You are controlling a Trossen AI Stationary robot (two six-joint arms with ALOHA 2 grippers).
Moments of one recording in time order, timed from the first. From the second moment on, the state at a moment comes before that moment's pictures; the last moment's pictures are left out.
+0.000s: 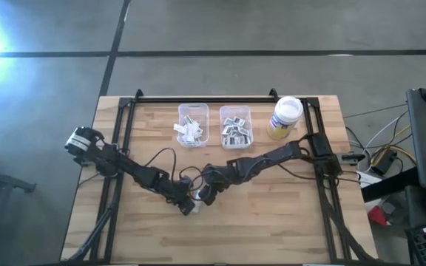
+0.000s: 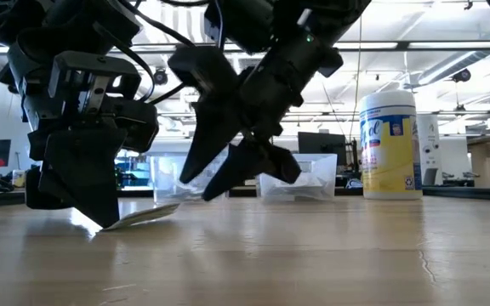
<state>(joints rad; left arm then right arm) -0.34 1.64 0.65 0.10 0.06 -1.17 0.15 2.10 1.38 -0.17 -0.10 0.92</state>
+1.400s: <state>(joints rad) -0.34 1.64 0.65 0.10 0.07 -1.13 0.13 2.16 1.38 -0.05 -0.19 0.83</state>
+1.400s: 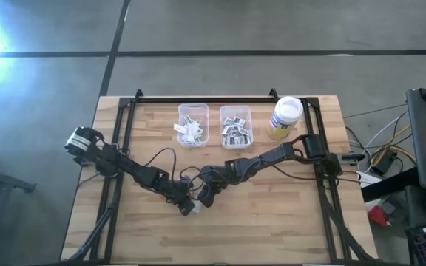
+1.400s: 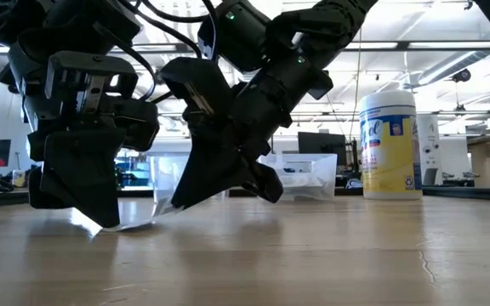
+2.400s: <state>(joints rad) -0.34 1.31 0.65 -0.13 0.08 -0.86 0.13 2.02 1.38 -0.27 -0.07 0.66</state>
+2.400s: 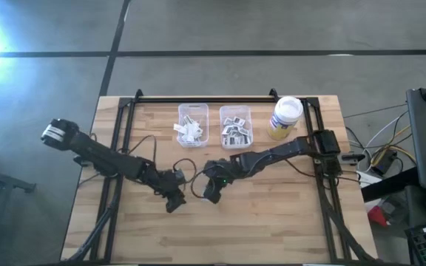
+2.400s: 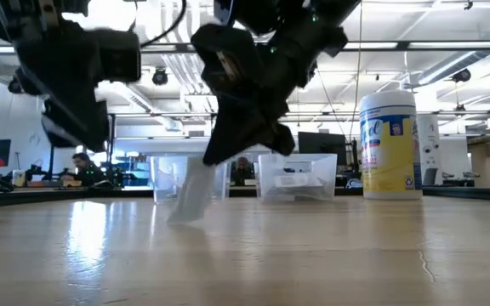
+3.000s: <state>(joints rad) -0.34 1.01 0.49 -0.02 -0.09 -0.77 0.10 1.81 1.38 -0.27 0.17 0.46</state>
